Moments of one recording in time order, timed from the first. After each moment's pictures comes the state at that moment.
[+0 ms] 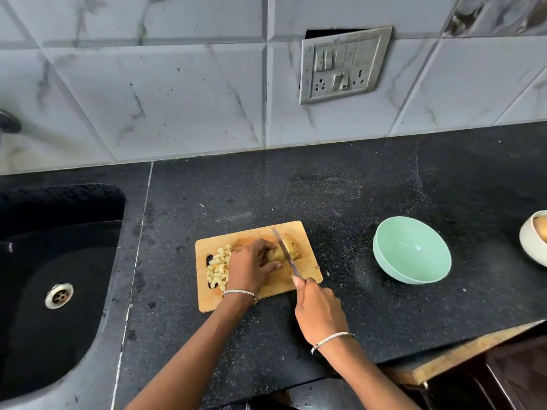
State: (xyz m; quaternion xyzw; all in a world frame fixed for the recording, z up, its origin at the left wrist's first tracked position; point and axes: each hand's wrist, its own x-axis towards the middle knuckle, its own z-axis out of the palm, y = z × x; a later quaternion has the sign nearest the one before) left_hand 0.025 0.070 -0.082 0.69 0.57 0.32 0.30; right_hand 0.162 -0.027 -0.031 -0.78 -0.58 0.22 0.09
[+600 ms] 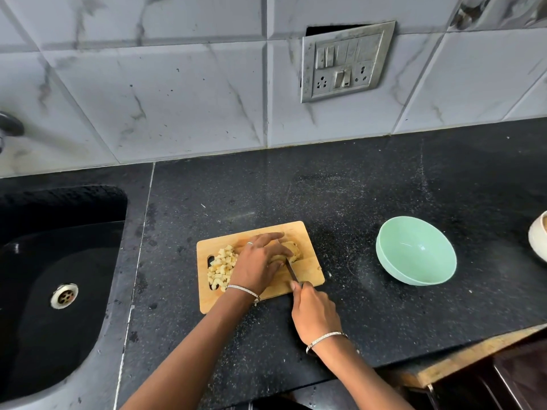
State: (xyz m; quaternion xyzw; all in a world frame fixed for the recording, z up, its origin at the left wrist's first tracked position) left_hand 0.028 0.076 -0.065 0.82 0.49 0.22 0.18; right_hand 0.158 -0.021 -0.048 -0.78 -0.56 0.27 0.09
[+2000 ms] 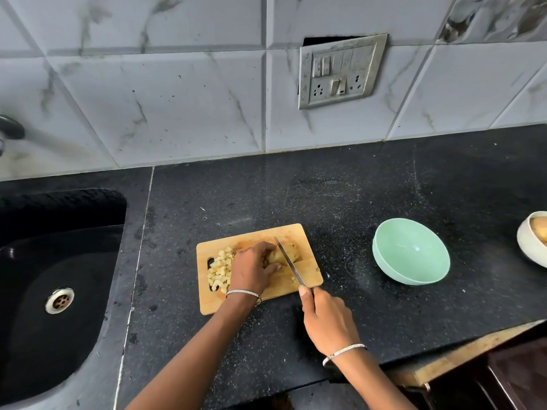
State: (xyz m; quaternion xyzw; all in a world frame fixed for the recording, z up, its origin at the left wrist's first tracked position) left_hand 0.029 0.071 -0.078 0.72 0.60 0.27 0.24; right_hand 0.176 -0.042 -0.038 -0.76 -0.57 0.27 0.12
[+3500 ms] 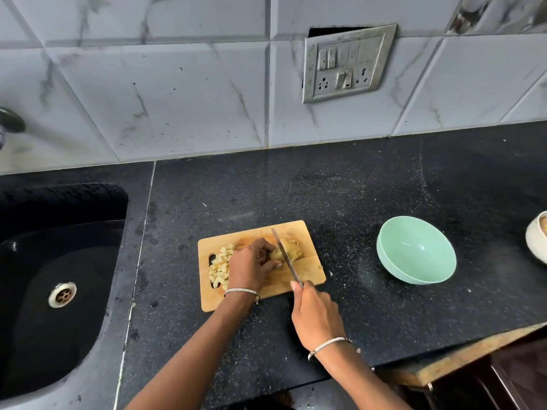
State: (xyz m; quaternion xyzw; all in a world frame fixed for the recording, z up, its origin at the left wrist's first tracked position) left_hand 0.024 0.070 -0.079 0.68 0.60 0.31 0.29; right_hand 0.151 -0.032 -0.038 -0.77 -0.58 0.24 0.11
